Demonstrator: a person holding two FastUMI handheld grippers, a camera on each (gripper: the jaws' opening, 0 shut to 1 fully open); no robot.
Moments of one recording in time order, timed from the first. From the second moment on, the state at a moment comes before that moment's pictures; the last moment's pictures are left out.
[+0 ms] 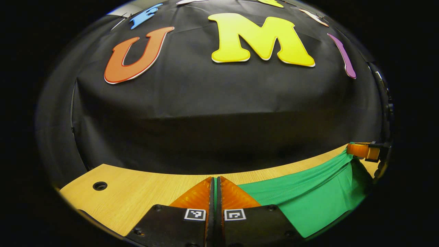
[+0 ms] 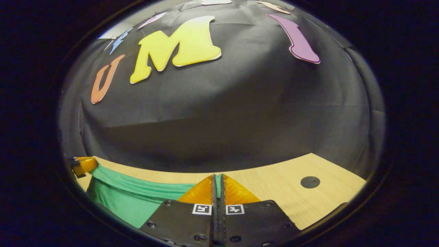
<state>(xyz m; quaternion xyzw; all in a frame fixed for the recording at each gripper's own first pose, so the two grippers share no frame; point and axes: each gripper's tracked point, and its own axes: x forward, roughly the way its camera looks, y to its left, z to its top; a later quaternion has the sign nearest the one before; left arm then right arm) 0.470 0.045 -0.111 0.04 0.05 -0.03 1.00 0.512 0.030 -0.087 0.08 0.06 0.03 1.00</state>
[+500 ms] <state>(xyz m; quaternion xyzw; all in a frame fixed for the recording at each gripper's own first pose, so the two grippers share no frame) 0.463 0.065 -0.112 -0.01 0.03 0.00 1.00 0.506 0.020 -0.091 0.06 0.05 0.01 1.00</state>
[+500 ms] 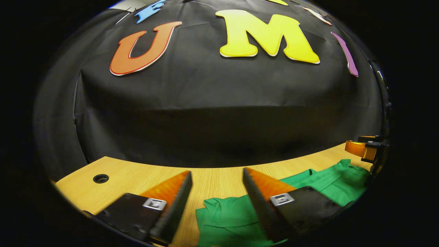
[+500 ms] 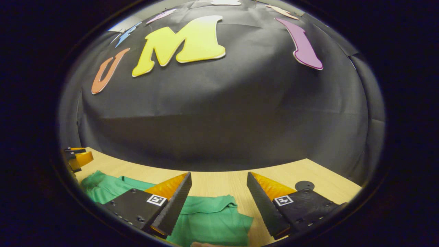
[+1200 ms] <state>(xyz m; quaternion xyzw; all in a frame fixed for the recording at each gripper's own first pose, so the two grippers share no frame) 0.359 0.097 -0.097 0.01 -0.03 0.06 1.00 0.367 0.019 -0.050 0.01 -0.08 -0.02 1.00</state>
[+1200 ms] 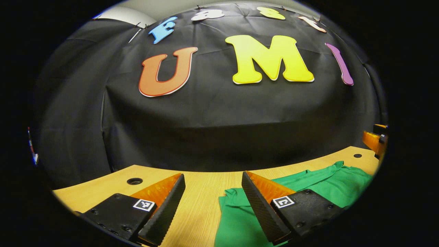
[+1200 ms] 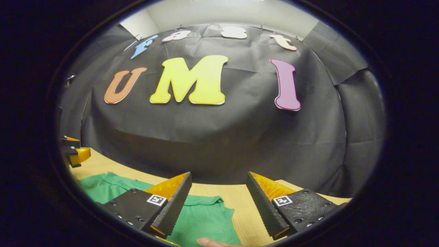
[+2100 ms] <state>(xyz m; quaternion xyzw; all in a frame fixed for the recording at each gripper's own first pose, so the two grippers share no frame) 0.153 0.082 -0.113 -0.09 -0.01 0.09 0.99 0.135 0.026 -0.097 0.00 -0.04 0.04 1.00</state>
